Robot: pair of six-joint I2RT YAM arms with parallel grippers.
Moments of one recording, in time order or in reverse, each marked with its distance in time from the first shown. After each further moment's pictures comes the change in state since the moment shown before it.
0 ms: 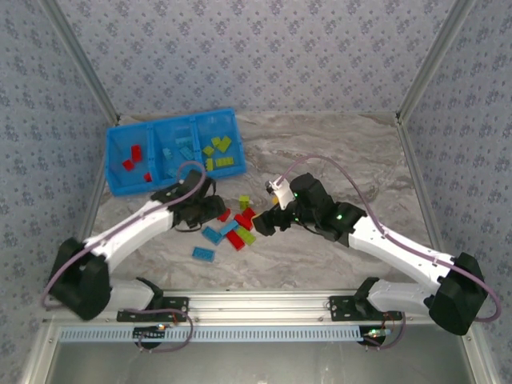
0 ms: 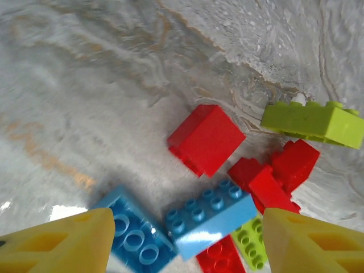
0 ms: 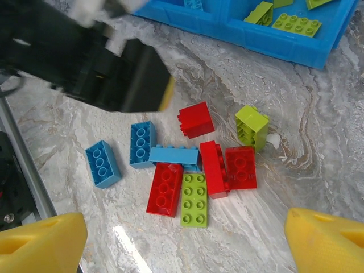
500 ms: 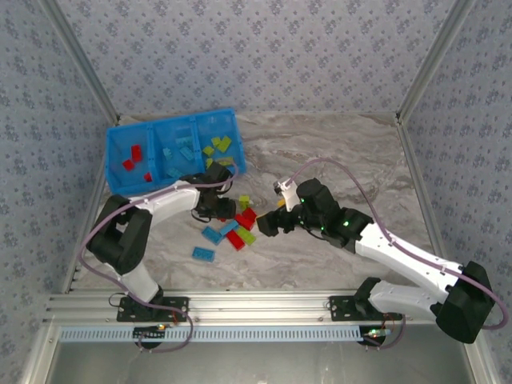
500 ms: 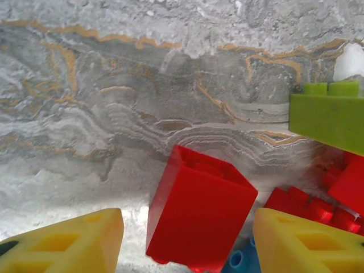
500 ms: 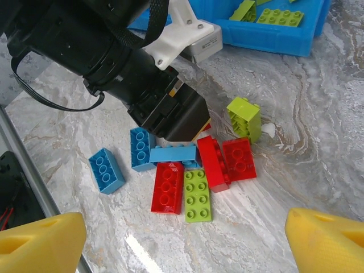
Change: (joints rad) left arm 0.000 0.308 0.123 0.036 0.029 0.407; right arm 0.000 -0.071 -0.063 0.022 0.027 0.104
